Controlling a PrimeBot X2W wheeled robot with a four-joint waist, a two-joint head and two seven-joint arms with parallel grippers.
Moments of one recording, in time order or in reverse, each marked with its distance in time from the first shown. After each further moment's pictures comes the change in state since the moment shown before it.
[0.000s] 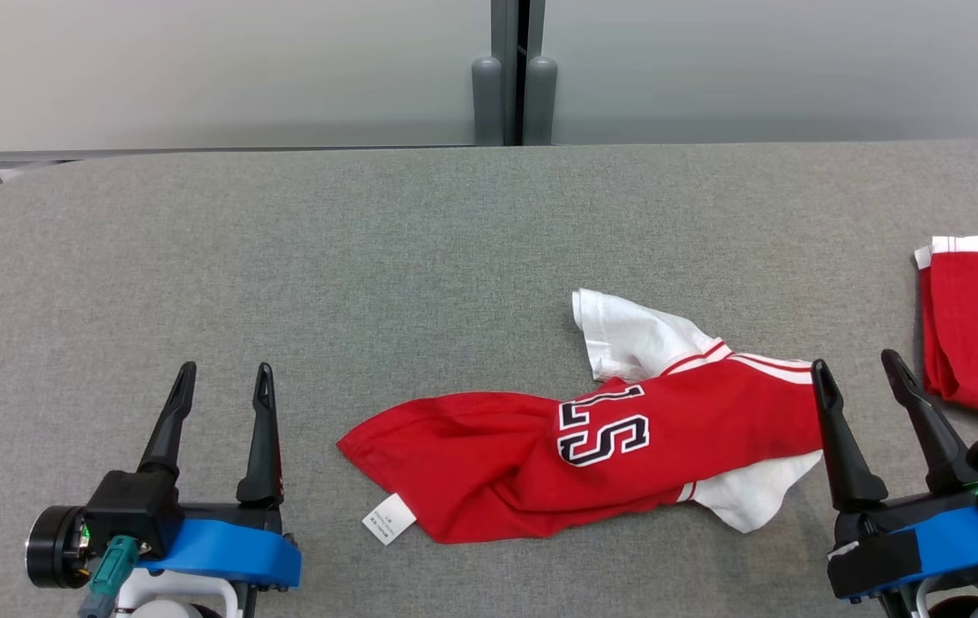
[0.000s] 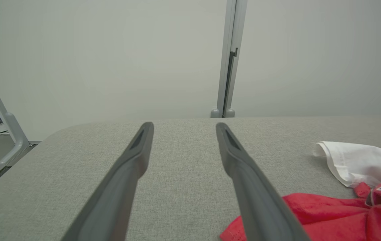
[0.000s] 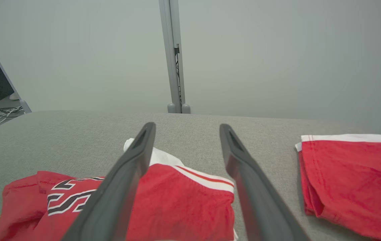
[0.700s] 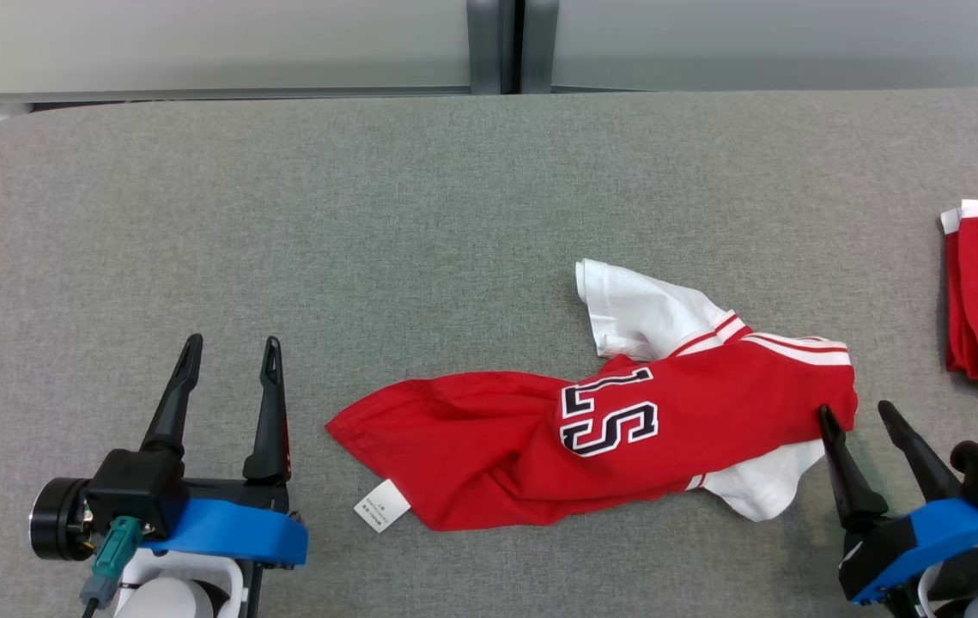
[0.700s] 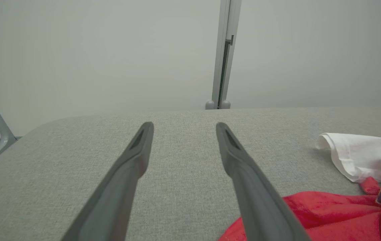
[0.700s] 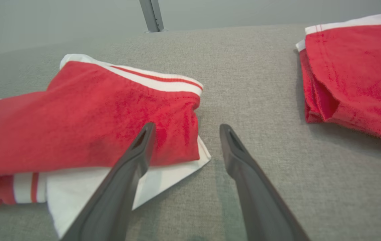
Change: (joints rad) left arm -0.041 0.002 -0.015 -0.012 0.001 -0.006 -0.004; right arm -0.055 -0.073 -0.004 0.289 0.087 0.000 0.014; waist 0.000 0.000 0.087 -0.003
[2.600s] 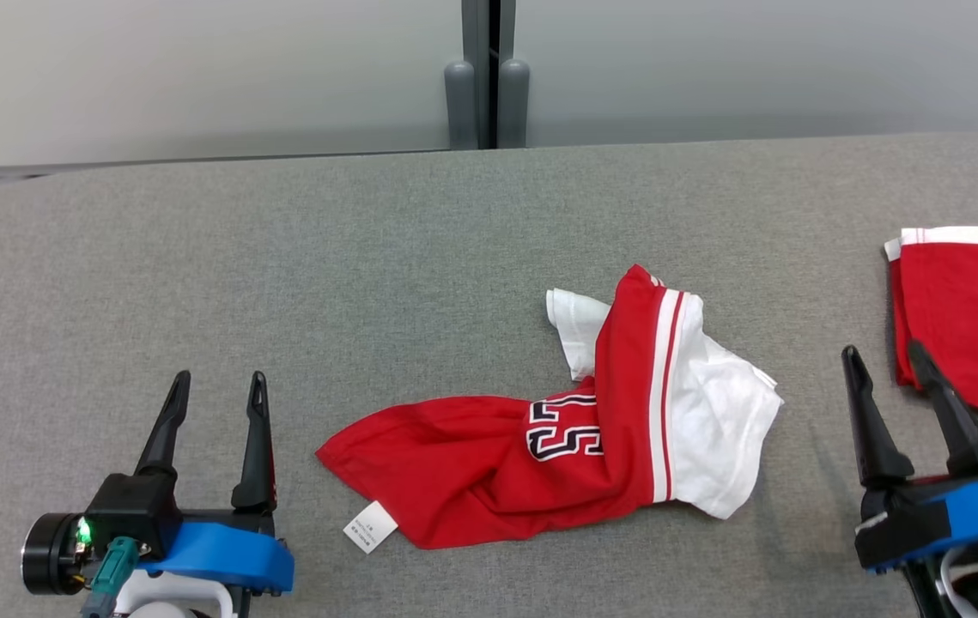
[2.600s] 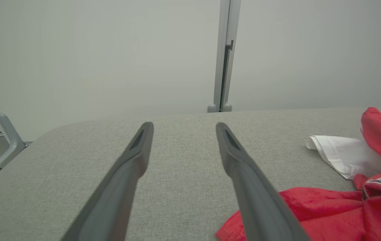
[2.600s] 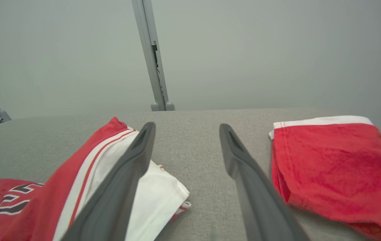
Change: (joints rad) left arm 0.029 0.013 -0.004 0.056 -0.015 0.017 -0.013; right arm -0.060 -0.036 0.023 -0.044 0.047 0.000 -0.128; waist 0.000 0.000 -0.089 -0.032
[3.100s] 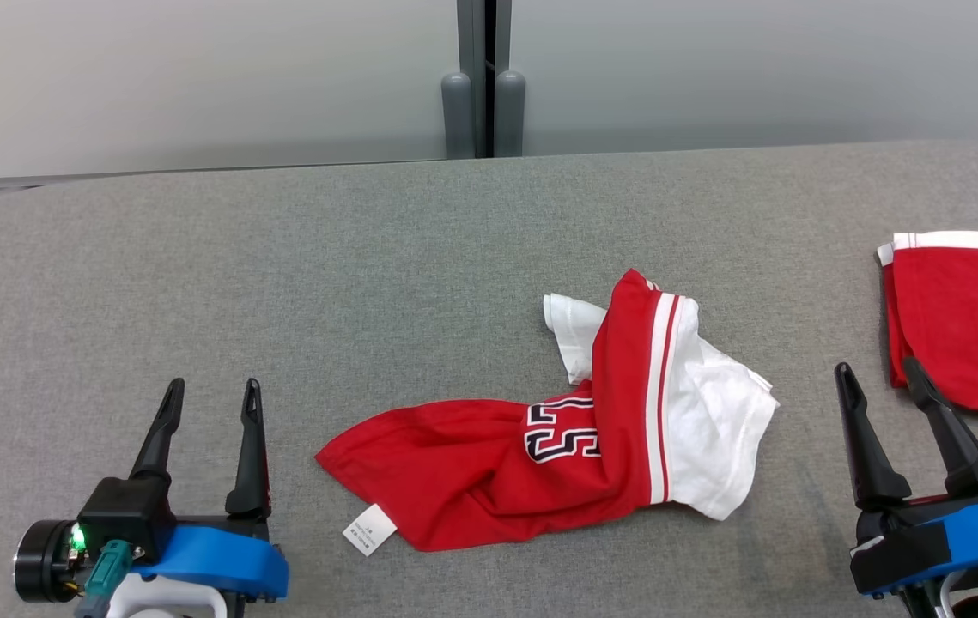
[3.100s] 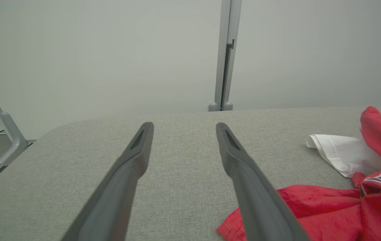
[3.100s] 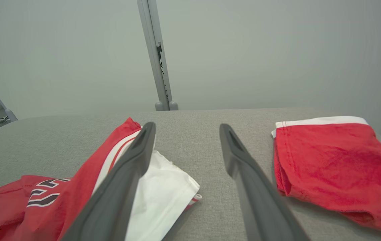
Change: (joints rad) left arm 0.023 0.020 -0.002 -0.028 -0.012 0.016 0.023; right arm 0.109 0.074 -0.044 -0.193 -0.050 0.000 0.121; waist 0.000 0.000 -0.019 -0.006
